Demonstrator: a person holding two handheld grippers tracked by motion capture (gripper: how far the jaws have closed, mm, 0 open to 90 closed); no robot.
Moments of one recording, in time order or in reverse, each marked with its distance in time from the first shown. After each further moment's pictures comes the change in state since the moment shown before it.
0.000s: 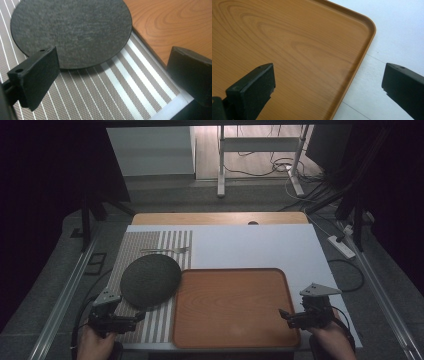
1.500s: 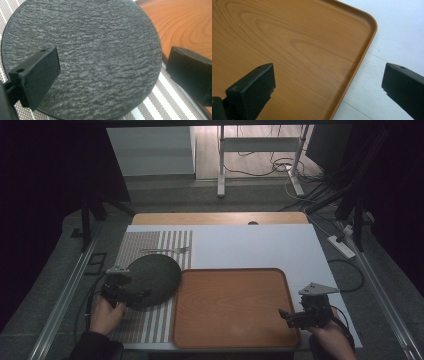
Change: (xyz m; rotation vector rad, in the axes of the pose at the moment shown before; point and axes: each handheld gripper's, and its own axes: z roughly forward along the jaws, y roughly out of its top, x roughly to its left) left arm 0.054 0.043 0.060 0.070 -0.082 -0.059; right arm -0.001 0.001 0.003 0.023 0.001 0.002
